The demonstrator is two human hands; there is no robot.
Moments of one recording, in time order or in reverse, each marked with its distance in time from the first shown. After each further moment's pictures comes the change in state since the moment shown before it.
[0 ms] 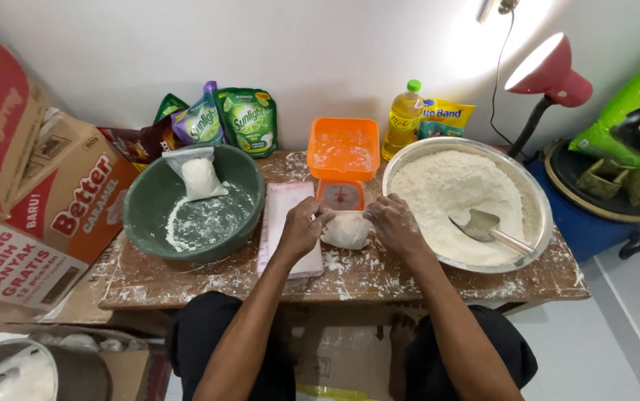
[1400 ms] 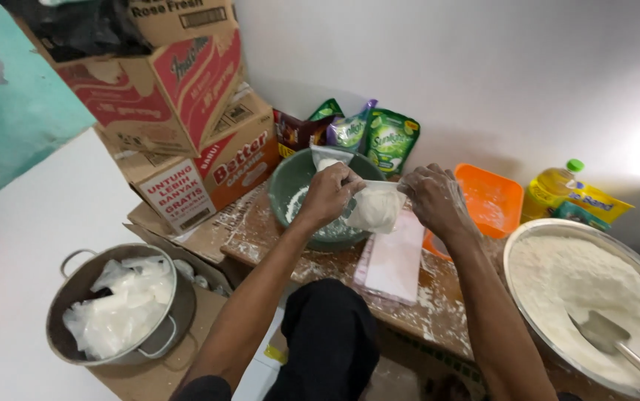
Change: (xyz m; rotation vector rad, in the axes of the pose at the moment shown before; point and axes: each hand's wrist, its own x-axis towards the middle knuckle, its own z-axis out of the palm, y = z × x) left_hand -0.019 0.070 -0.223 0.197 0.308 0.022; right_hand 0.185 -0.208 -0.034 -0.208 -0.238 -0.213
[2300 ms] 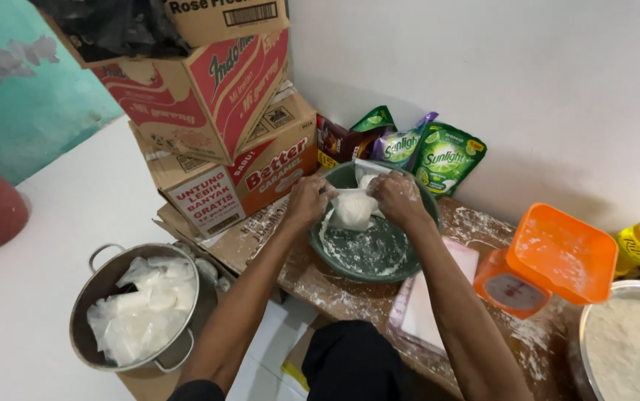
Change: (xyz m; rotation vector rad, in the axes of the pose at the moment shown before) left_hand 0.012 -0.185 -0.062 0.288 0.056 -0.269; right_hand 0.156 -0.036 0.197 0.001 -0.102 -0.191
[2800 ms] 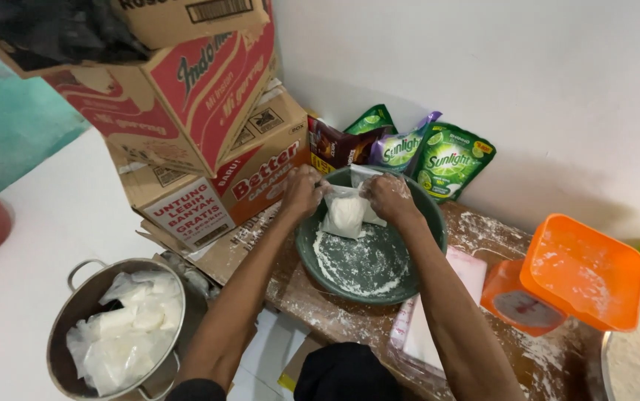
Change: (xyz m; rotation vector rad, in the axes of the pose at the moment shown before) left_hand 0.072 -0.077 0.043 0.275 -0.065 -0.051; right_hand 0.044 0.027 0.061 0.175 -0.173 0.137
